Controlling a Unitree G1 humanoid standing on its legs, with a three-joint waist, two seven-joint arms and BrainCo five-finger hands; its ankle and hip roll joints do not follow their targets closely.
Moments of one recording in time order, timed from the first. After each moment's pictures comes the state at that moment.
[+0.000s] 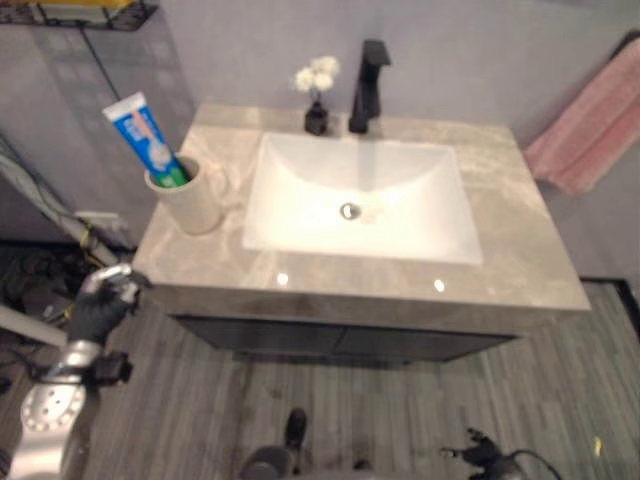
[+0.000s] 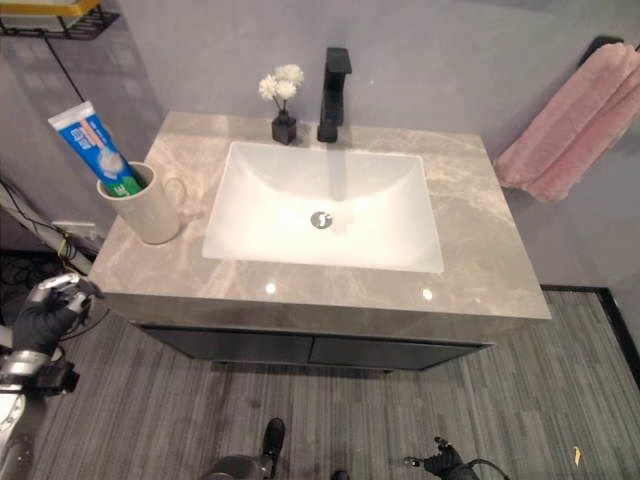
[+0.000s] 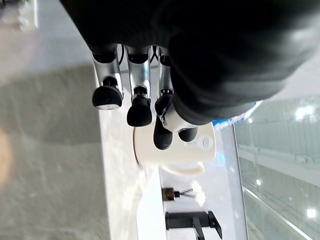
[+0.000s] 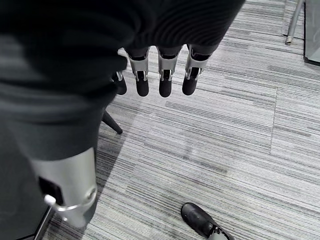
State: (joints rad) left arm 0.27 0.66 0.21 -0.02 -0.55 -0.30 -0.10; right arm 0.00 -0.34 0.13 1.21 -0.08 -0.10 -0.10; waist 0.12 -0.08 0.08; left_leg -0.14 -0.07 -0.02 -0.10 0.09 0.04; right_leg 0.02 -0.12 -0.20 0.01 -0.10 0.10
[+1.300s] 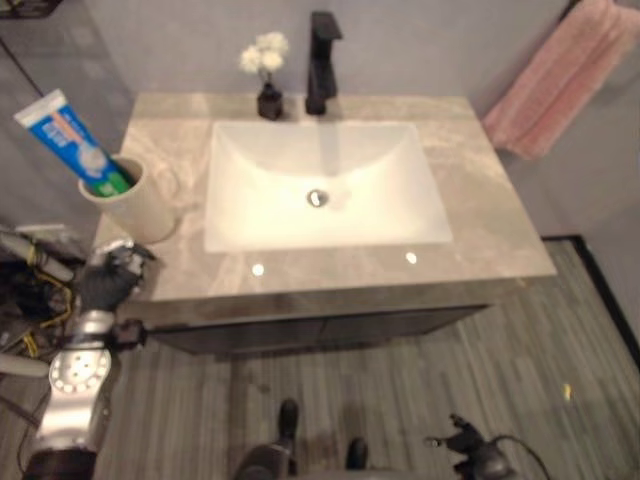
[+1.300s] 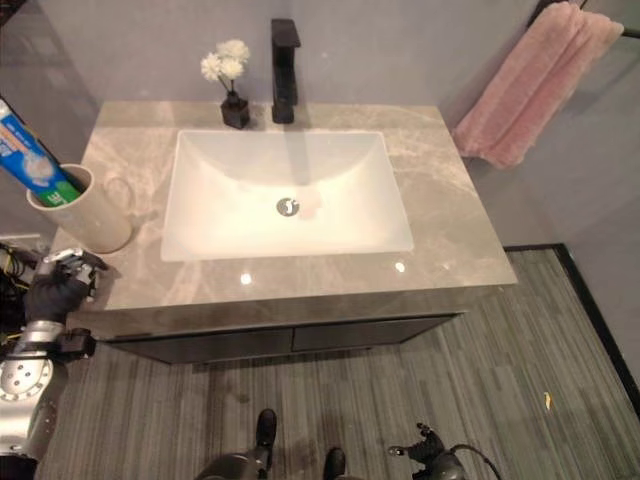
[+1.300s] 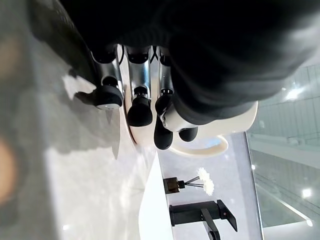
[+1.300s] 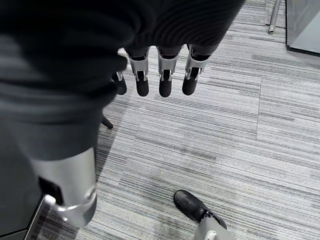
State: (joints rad) left arm 0.06 0.64 0.16 0.11 -0.43 -0.34 0.05; right arm -0.03 -0.32 0.21 1.19 -0.08 -0.10 -0.11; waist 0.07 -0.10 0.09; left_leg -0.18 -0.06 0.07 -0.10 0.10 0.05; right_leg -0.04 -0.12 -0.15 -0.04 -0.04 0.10
